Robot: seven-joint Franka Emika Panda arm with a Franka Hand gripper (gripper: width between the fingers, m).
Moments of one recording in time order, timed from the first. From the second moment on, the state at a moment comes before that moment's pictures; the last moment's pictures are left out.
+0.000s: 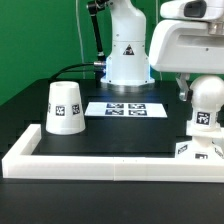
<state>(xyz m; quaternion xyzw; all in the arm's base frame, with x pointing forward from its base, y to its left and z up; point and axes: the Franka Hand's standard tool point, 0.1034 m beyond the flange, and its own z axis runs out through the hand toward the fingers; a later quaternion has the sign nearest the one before) 0.608 0.094 0.112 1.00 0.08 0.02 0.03</state>
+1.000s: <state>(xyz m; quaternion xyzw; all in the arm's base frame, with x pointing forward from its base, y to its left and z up) 0.597 0.103 0.118 1.00 0.01 0.02 0.03</state>
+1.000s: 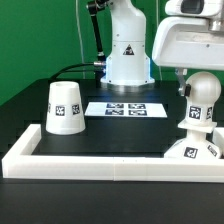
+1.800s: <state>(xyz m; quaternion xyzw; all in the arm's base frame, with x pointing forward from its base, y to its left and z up) 0.584 0.102 0.118 1.00 0.02 0.01 0.03</state>
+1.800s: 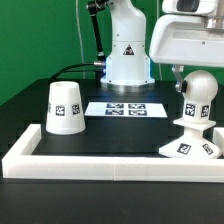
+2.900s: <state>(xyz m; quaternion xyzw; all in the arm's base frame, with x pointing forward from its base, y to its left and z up) 0.533 -0.015 0.161 1.00 0.09 0.02 0.01</state>
